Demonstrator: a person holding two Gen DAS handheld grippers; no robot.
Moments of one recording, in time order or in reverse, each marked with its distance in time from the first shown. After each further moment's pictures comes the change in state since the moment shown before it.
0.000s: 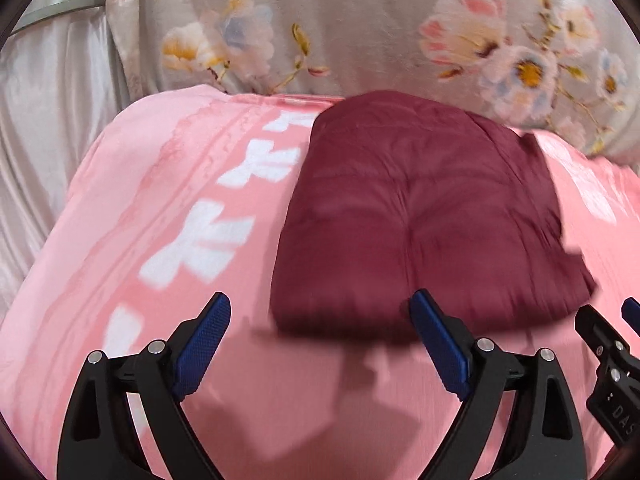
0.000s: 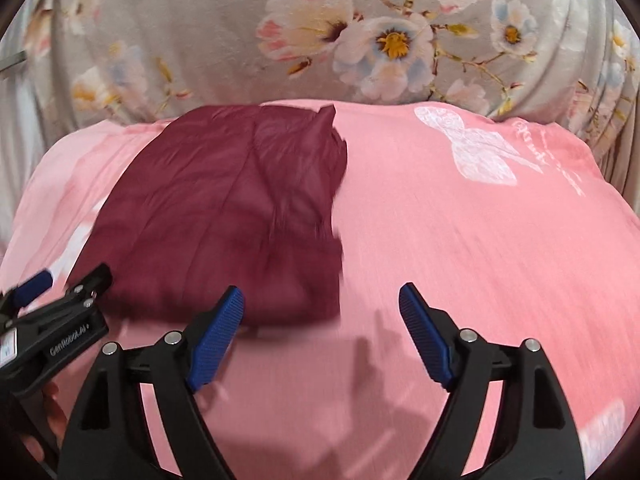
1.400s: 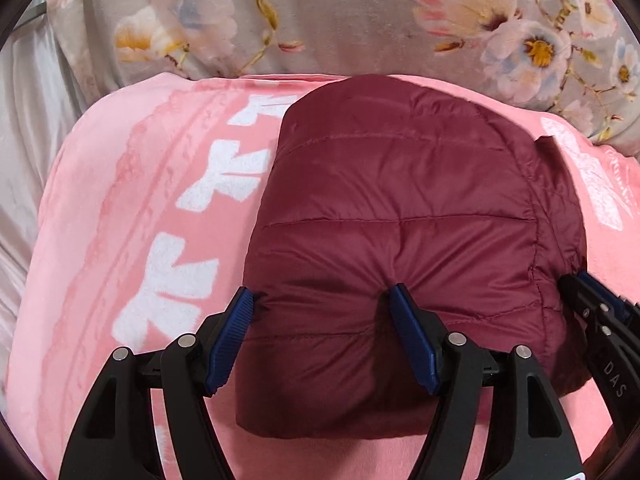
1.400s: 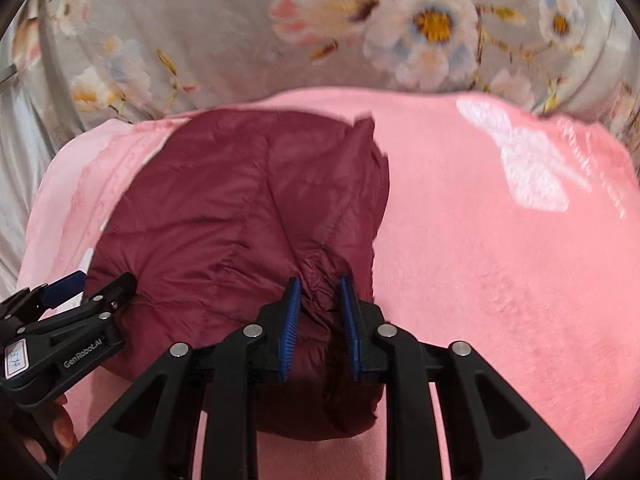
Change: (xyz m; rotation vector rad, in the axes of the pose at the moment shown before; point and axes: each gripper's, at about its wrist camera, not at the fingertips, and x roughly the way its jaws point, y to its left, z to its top) left arm 0.060 -0.013 0.070 0.046 0.137 -0.020; right arm 0.090 0.007 0.073 0.031 0.130 0.112
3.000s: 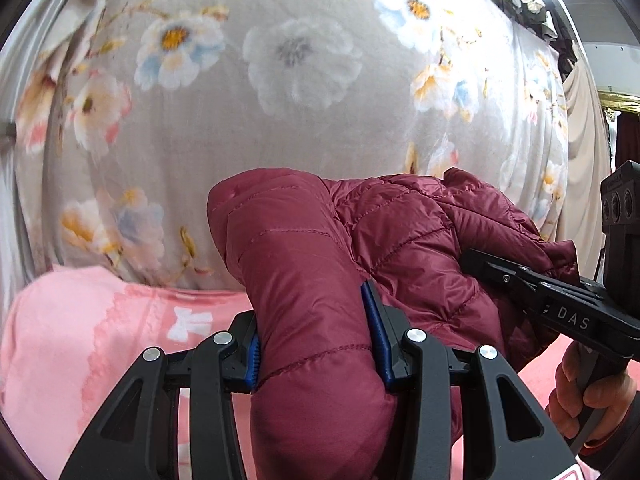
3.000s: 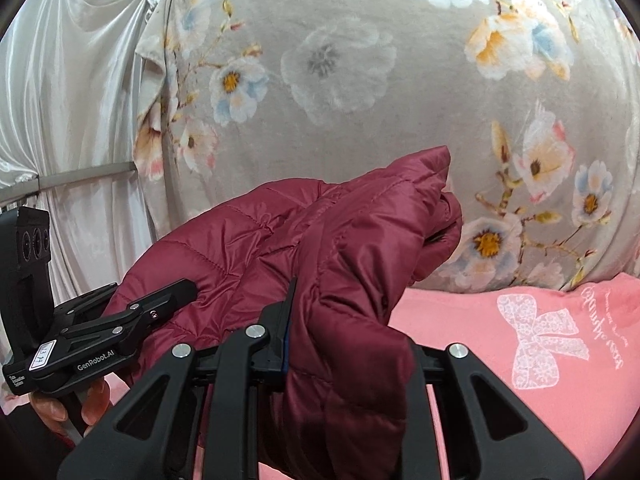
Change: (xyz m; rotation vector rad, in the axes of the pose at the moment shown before) left arm -0.166 0.060 0.053 0.123 -0.608 -0.493; right arm -0.178 0.047 0.079 -0.196 -0.519 0.236
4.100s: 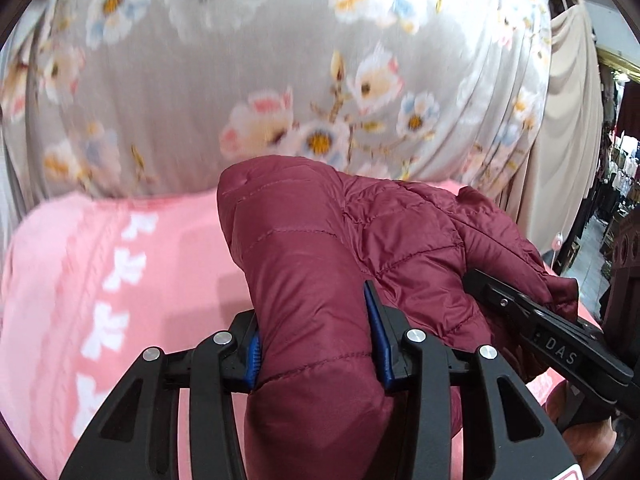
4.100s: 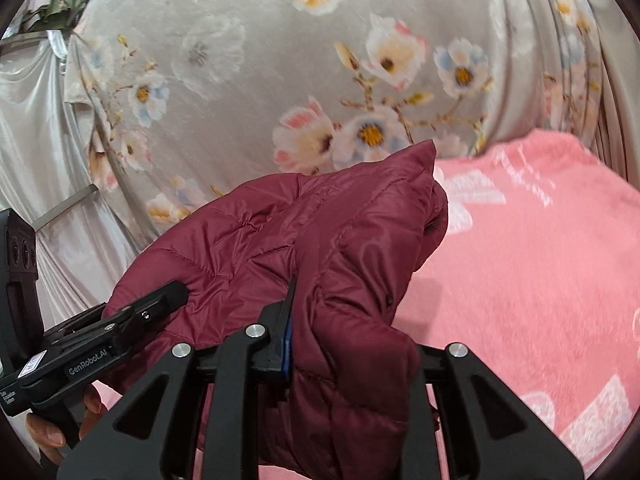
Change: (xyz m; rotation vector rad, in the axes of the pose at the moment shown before) left arm -0.052 -0.178 -0.025 0.003 0.283 -0.001; right arm -0.166 -0.085 -0.077 0.327 0.125 -0.133
